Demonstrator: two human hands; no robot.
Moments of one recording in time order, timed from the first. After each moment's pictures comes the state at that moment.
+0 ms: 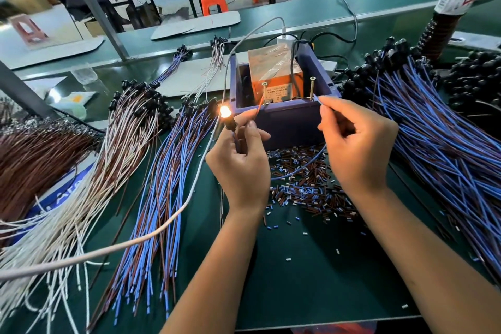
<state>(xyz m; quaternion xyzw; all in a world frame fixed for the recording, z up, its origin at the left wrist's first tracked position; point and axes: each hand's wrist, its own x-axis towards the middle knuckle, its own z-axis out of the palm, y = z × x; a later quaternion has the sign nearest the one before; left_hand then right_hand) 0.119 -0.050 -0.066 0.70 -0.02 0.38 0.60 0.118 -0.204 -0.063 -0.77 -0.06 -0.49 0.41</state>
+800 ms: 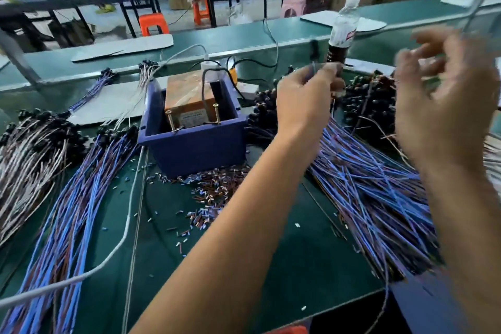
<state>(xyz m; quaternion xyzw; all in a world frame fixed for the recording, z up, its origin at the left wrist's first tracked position) 0.114 -0.238 0.042 0.62 -0.11 -0.10 0.77 0.049 -0.371 0.031 -0.81 0.15 -0.51 0.24</state>
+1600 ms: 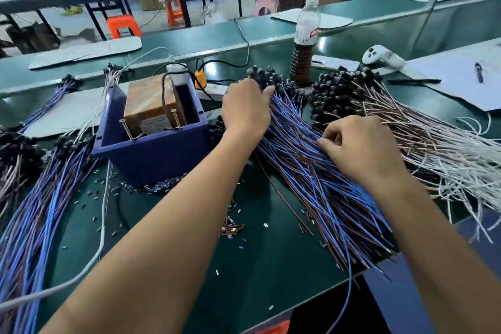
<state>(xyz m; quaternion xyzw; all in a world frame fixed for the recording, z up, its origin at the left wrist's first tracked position) 0.201 -0.253 -0.007 0.94 -0.15 0.14 0.28 0.042 -0.387 -0.016 -0.96 0.18 -0.17 0.12</state>
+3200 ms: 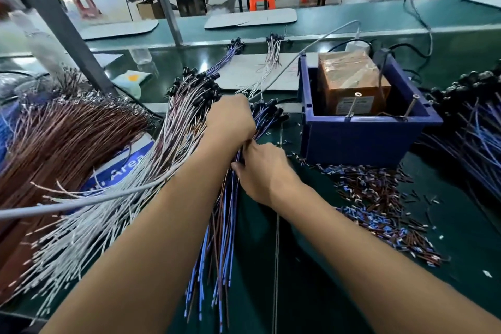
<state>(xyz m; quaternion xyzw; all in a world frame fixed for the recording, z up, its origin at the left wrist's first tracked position) 0.234 0.083 -0.019 0.99 0.06 0.05 0.08 0.165 -0.005 -0.056 -0.97 -0.20 0.05 0.12</state>
